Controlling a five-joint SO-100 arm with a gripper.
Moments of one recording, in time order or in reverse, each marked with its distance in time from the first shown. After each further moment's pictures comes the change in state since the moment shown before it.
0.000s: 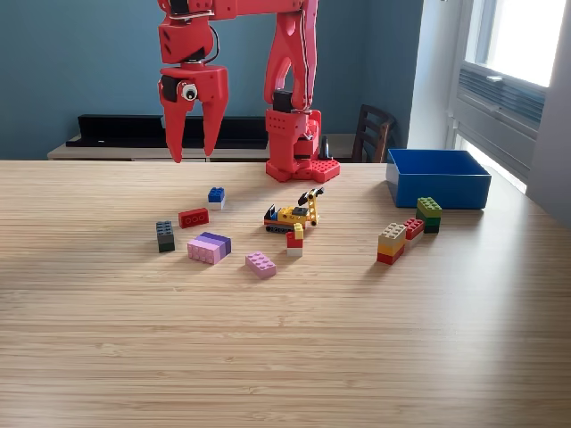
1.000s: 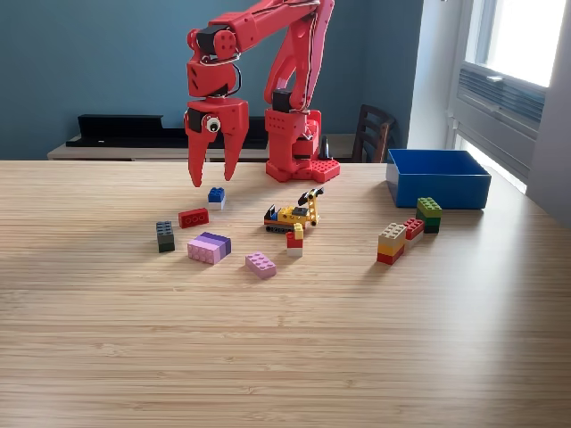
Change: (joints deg) arm 3.3 12.3 30.4 -19.6 -2.1
